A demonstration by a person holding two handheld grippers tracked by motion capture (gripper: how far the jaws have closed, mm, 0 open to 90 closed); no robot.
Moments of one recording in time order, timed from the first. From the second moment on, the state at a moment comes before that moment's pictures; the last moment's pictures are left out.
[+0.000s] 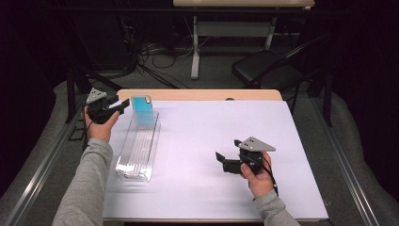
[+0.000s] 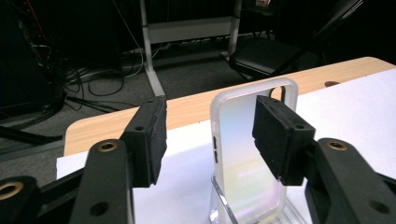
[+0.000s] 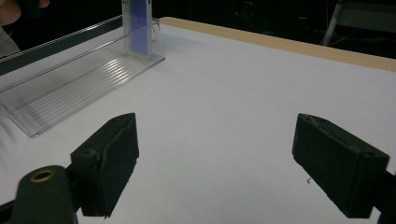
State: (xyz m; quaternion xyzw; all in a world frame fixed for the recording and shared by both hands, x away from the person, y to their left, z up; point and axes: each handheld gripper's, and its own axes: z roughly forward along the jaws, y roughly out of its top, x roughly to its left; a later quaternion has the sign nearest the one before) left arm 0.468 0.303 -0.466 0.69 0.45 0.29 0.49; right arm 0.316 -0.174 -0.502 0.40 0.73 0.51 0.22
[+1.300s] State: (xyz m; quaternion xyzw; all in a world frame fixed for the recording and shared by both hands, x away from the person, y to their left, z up) left arm 0.428 0.275 -0.433 0.72 0.43 0.22 0.49; right arm 0.309 -0.183 -0.494 0.40 0.73 0.51 0.22
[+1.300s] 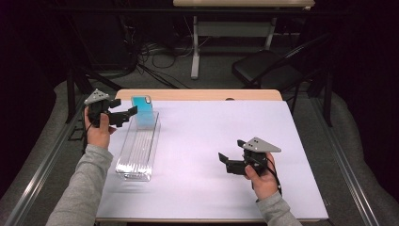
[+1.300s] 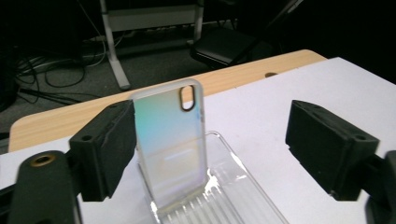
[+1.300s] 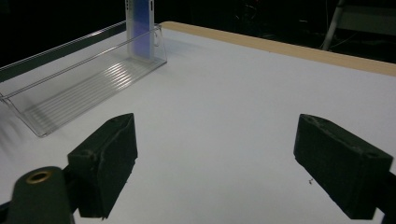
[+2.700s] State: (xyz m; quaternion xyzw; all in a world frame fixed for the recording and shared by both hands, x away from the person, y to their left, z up) left arm 0.375 0.228 -0.409 0.77 0.34 0.19 0.51; right arm 0.300 -0.193 -0.482 0.39 0.73 0.50 0.23
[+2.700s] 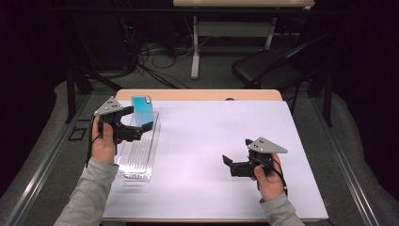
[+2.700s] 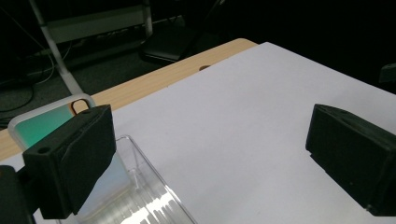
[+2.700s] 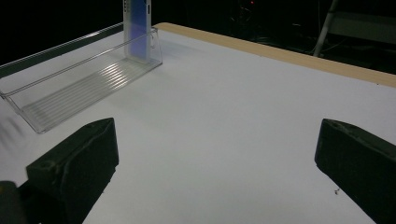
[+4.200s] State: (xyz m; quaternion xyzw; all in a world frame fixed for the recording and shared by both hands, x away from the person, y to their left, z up) left arm 0.285 0.226 -0.450 0.76 0.30 0.15 0.56; right arm 0.253 -0.235 -0.472 0.41 0.74 0.48 0.25
